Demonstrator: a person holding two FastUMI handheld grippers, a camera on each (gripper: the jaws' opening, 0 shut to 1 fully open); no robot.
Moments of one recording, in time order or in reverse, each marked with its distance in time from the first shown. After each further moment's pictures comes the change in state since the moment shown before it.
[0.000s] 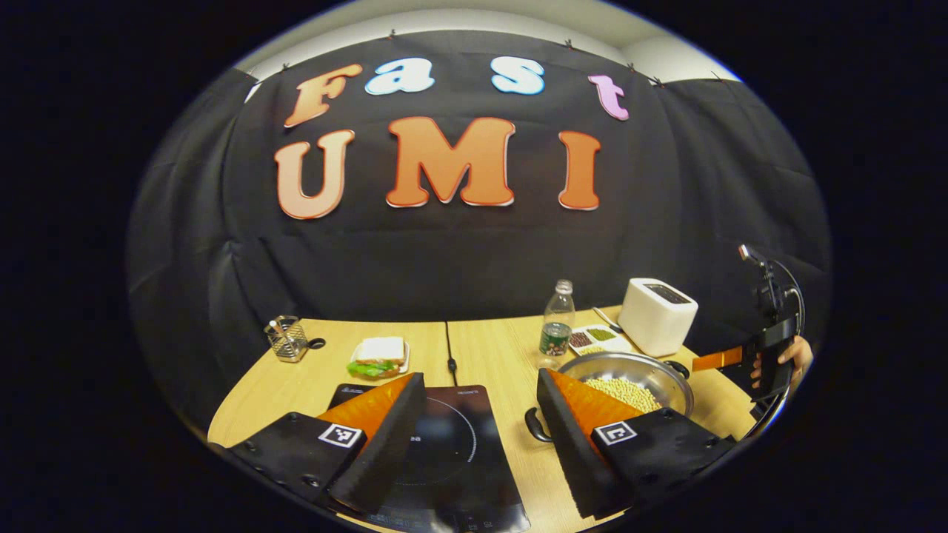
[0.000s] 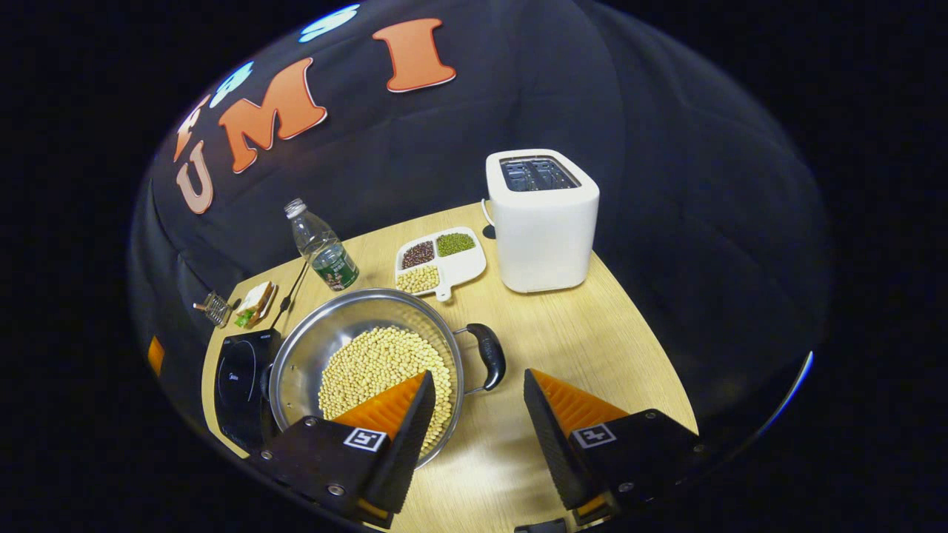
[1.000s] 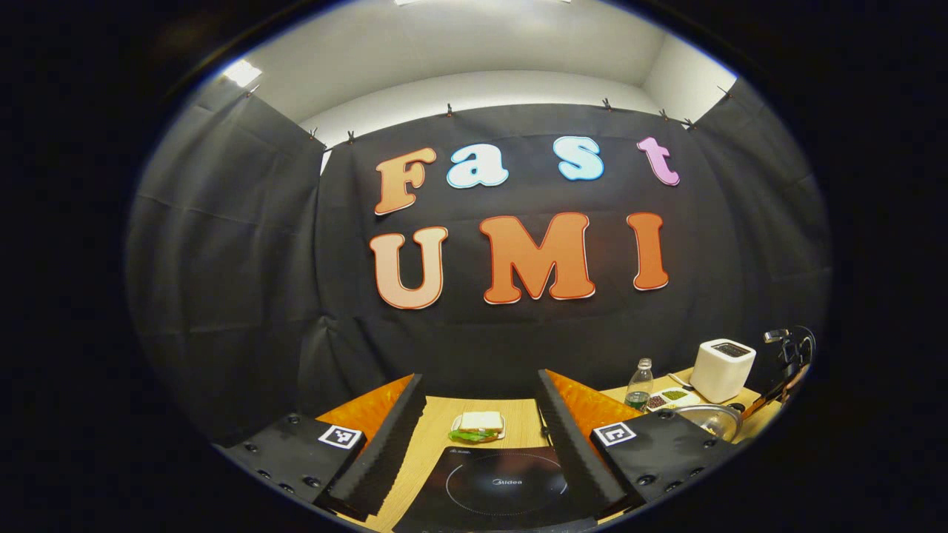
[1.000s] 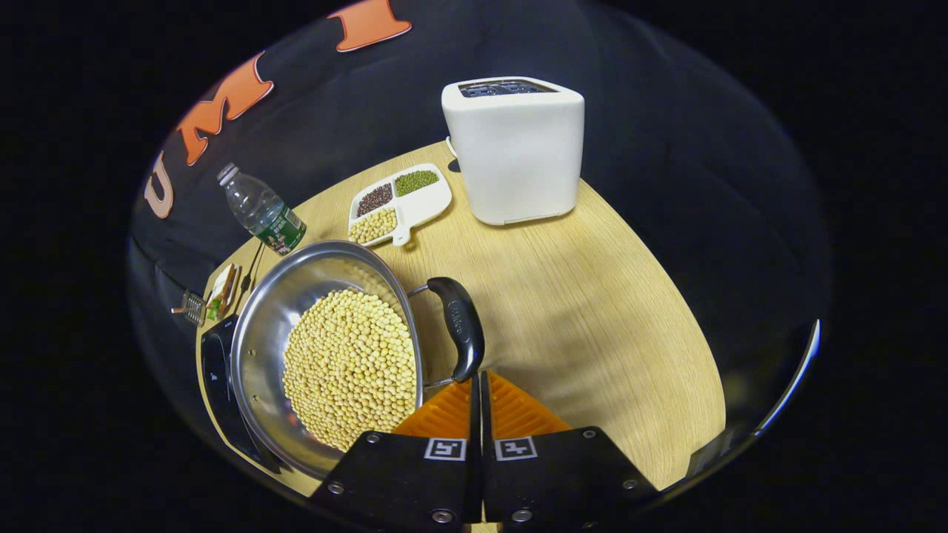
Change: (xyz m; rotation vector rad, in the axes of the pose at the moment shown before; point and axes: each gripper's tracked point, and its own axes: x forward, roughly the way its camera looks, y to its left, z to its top) left arm -0.108 0.119 0.089 0.023 -0.375 0.326; right arm 0.049 -0.021 -0.056 0.105 0.230 -0.073
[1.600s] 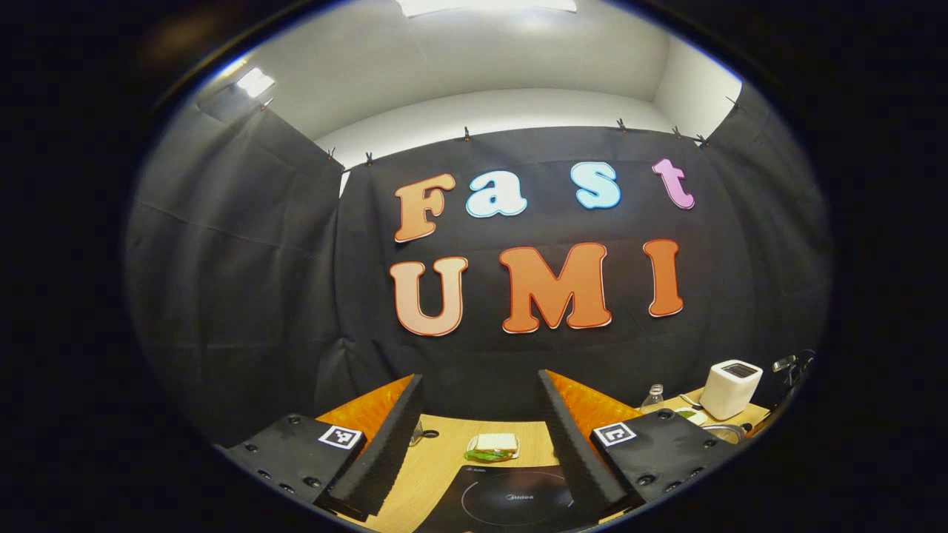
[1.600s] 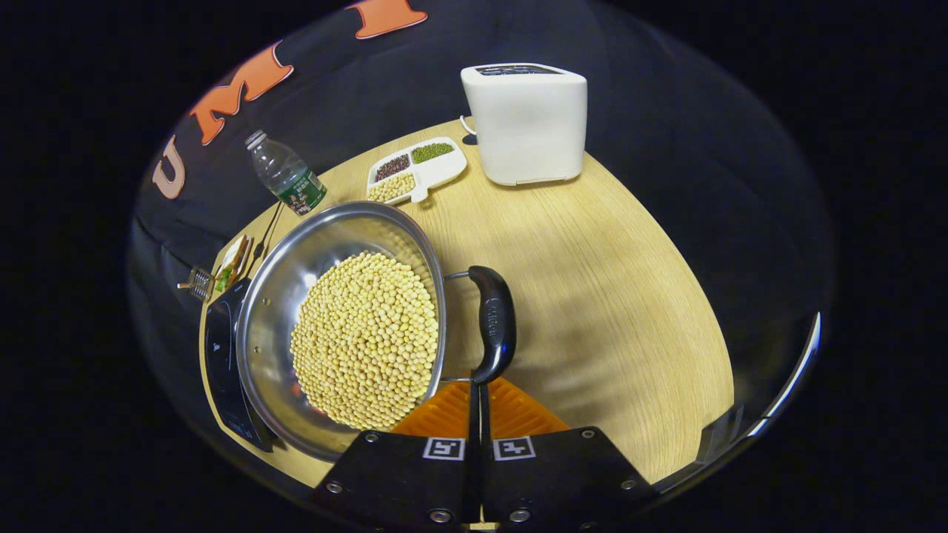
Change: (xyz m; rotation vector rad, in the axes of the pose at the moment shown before) left arm -0.012 0.023 0.049 -0.017 -0.095 0.061; right arm -0.024 0.003 -0.042 -0.022 0.072 0.028
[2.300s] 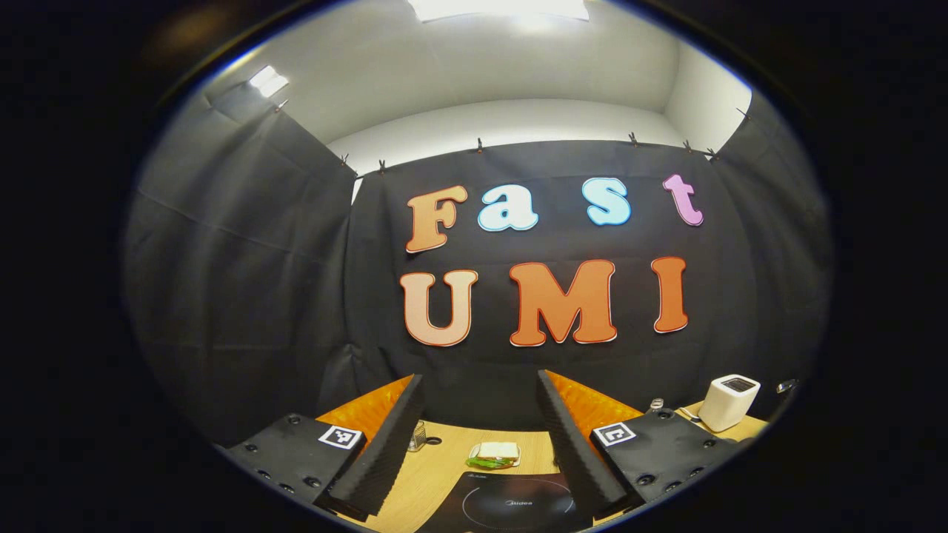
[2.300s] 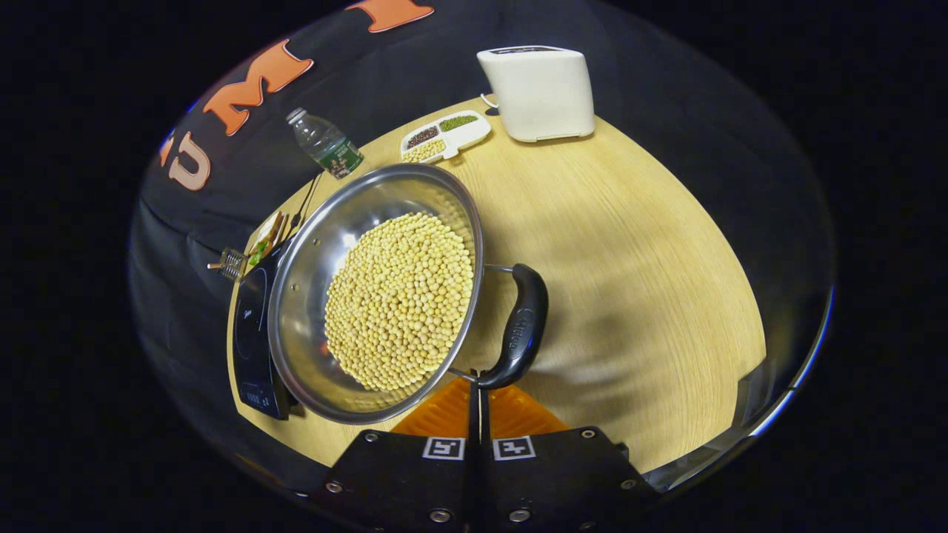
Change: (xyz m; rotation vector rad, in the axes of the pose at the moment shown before) left arm -0.009 0.019 0.028 -0.029 -0.056 0.040; right arm -0.029 0.016 -0.061 0.028 0.072 0.121
